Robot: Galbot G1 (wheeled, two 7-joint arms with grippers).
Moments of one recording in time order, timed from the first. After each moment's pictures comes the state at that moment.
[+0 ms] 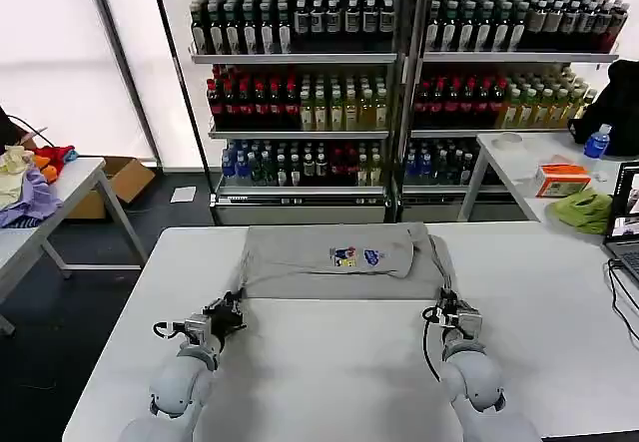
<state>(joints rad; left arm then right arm) 1.12 -1.28 -0.39 -1.62 -0.20 0.41 -0.01 -1.10 1.26 0.37 1.65 0.38 -0.47 0.37</state>
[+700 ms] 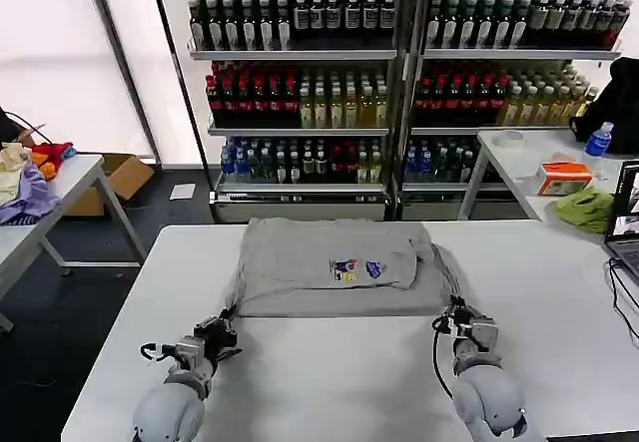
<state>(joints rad) 1.31 -1.24 -0.42 -1.90 -0.18 0.43 -0.06 -1.29 1.25 0.41 1.99 0.37 -0.51 0.42</state>
